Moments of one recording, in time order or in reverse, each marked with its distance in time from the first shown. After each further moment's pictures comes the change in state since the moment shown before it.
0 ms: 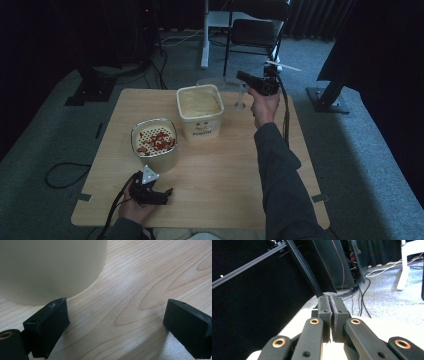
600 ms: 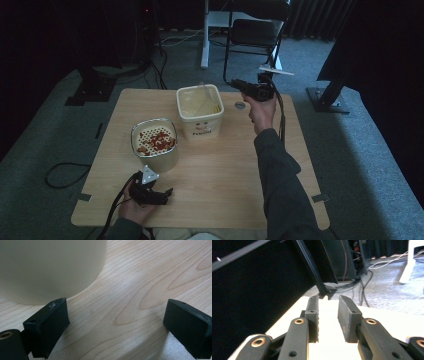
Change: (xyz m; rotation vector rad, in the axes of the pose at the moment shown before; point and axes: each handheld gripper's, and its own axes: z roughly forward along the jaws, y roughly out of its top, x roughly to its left) left arm 0.000 0.000 0.000 0.000 -0.001 -0.001; right arm -0.001 -0.019 0.008 0.080 0.010 -0.050
